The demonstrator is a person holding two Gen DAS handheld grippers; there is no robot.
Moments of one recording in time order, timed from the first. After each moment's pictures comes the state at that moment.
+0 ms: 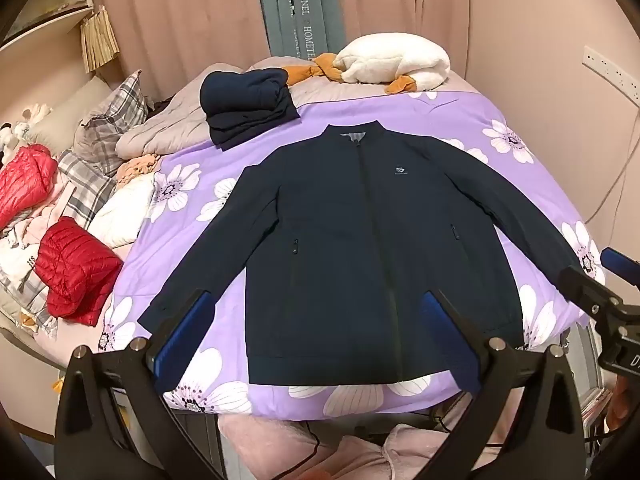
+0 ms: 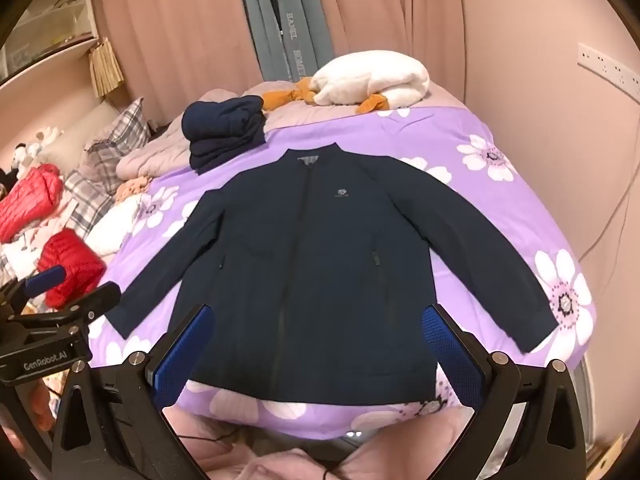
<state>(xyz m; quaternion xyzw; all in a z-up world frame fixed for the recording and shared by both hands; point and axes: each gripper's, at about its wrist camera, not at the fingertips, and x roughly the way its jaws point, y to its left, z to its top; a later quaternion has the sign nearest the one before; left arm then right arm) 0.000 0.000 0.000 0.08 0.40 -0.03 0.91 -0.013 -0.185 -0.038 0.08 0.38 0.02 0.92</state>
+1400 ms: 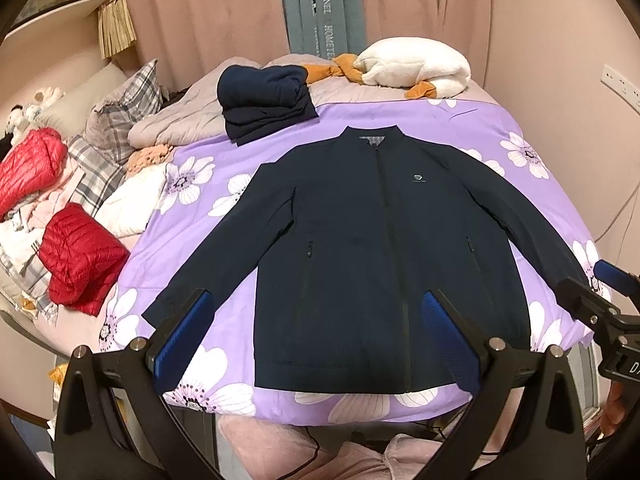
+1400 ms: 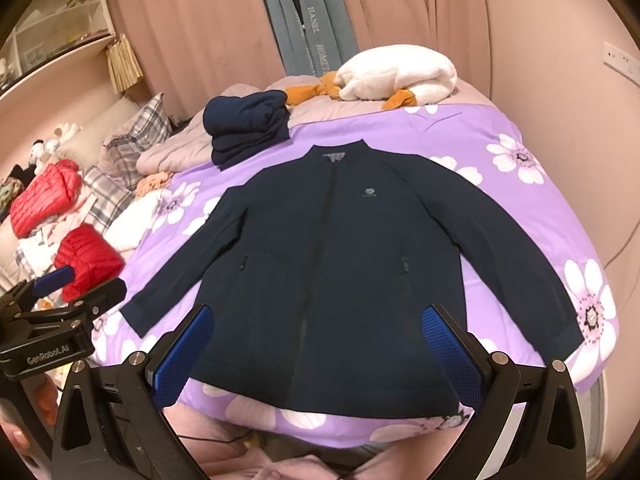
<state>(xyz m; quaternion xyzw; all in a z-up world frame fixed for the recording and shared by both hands) 0.008 0.026 -0.002 0.05 0.40 -0.02 0.91 0.004 -0.174 -0.046 0.09 0.39 0.06 0.92</state>
